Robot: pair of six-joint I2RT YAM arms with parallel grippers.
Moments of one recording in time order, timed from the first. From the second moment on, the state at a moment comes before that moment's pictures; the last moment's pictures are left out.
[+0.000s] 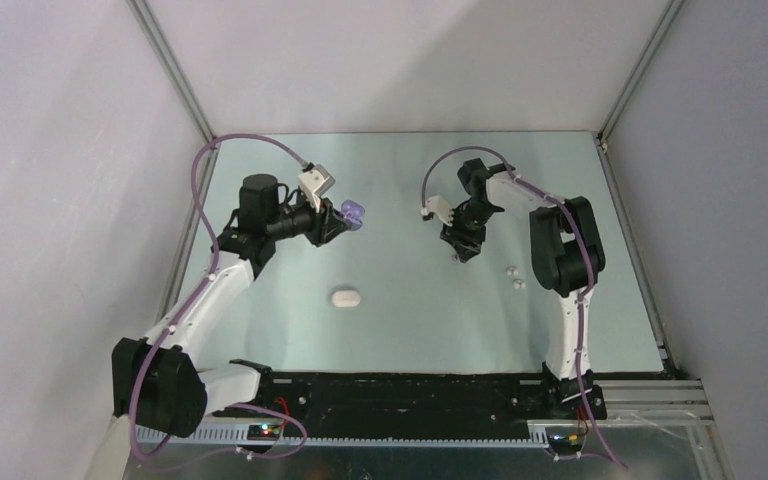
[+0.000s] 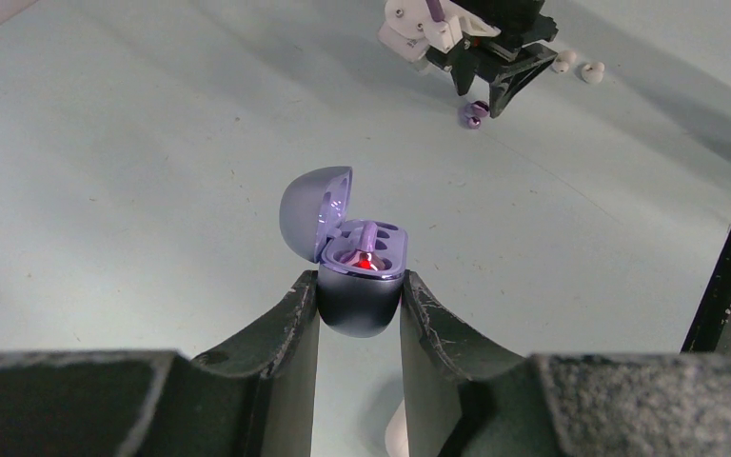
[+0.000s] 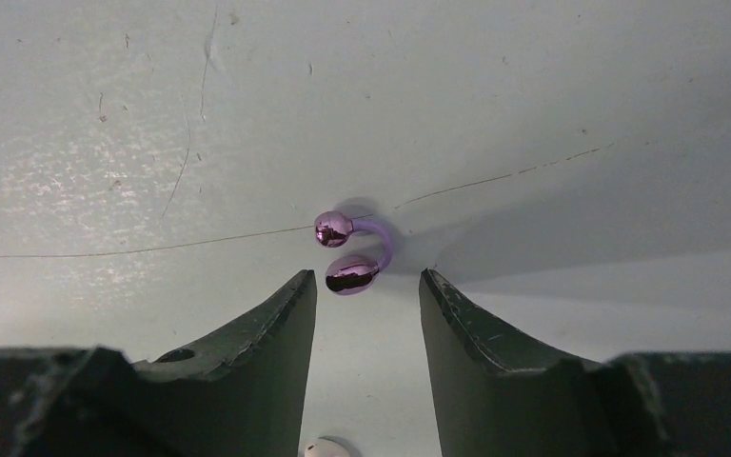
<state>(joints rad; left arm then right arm) -0.23 1.19 0.90 -0.16 0.68 0.20 0.34 2.12 1.61 -1.00 -0.40 -1.02</state>
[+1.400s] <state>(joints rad) -0.23 1.19 0.90 -0.17 0.68 0.21 0.31 2.11 1.58 -0.97 -0.48 -1.04</state>
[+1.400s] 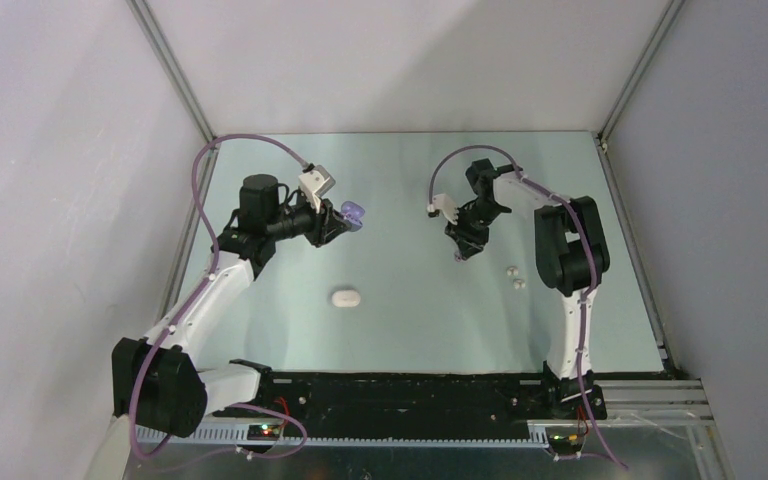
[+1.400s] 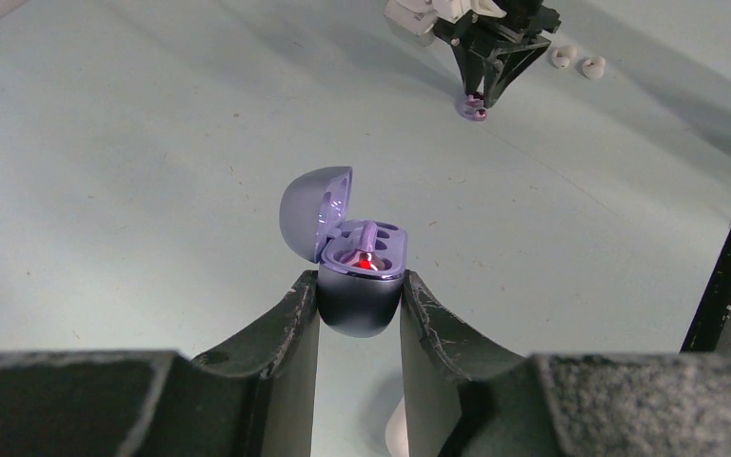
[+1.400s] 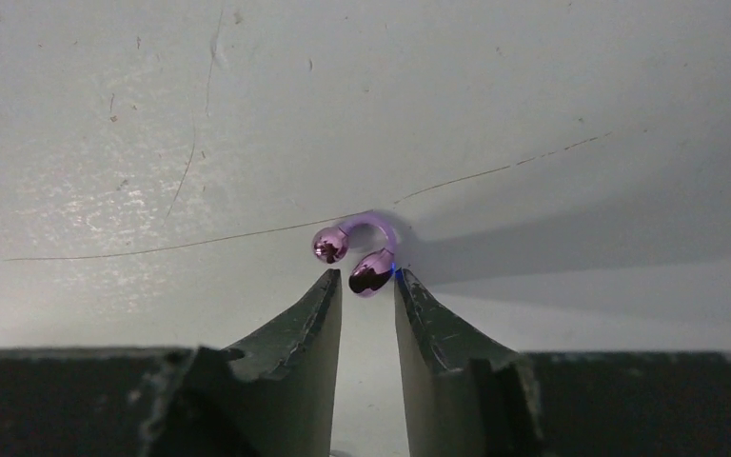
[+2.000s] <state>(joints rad) -0.23 1.19 0.90 -0.18 0.68 0.23 0.30 2.07 1.63 -1.08 -0.54 -1.02</state>
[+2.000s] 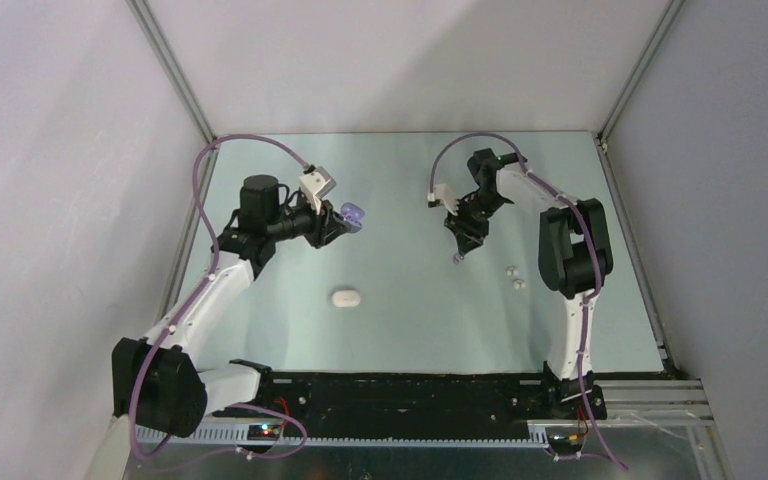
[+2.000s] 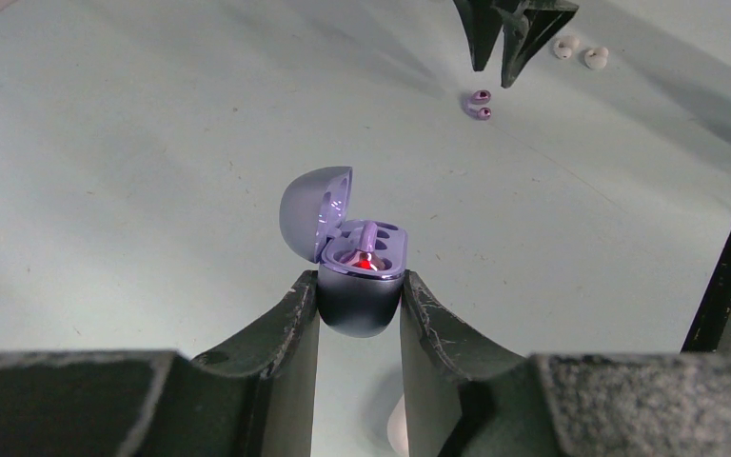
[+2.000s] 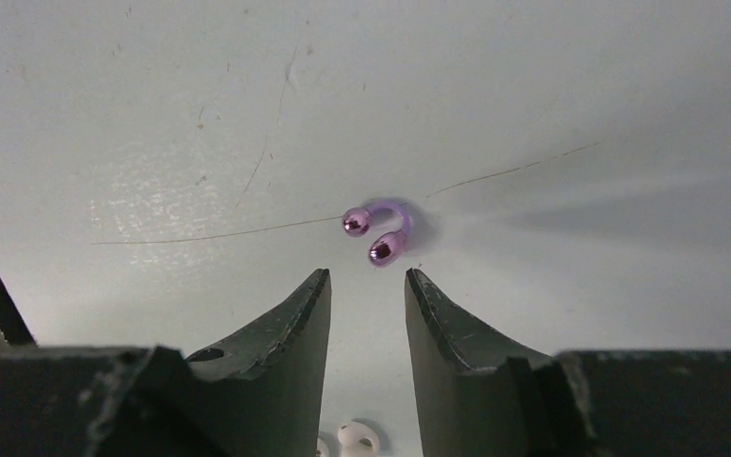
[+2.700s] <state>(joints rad) -0.23 1.19 0.90 -0.21 0.68 0.25 0.35 2.26 1.82 -1.23 -0.48 -1.21</state>
